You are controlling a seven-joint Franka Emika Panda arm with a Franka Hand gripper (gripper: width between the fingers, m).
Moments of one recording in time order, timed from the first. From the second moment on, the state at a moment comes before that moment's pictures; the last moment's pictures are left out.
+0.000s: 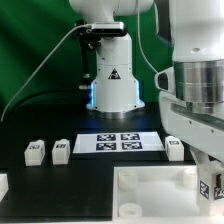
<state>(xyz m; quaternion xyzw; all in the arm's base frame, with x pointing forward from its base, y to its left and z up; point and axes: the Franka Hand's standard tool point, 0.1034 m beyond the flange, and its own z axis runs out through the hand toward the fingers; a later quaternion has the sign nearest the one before) 0.627 0.117 0.070 -0.74 0.67 0.03 0.06</state>
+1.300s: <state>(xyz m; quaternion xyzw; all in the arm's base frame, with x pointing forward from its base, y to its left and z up) 0.623 0.131 0.069 -0.63 0.77 0.04 0.05</state>
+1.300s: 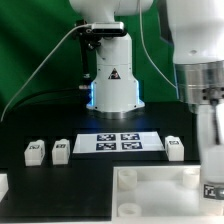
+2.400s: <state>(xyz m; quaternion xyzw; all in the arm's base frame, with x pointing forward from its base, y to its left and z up) 0.620 0.116 0.070 -0.96 0.27 -0.01 0.04</state>
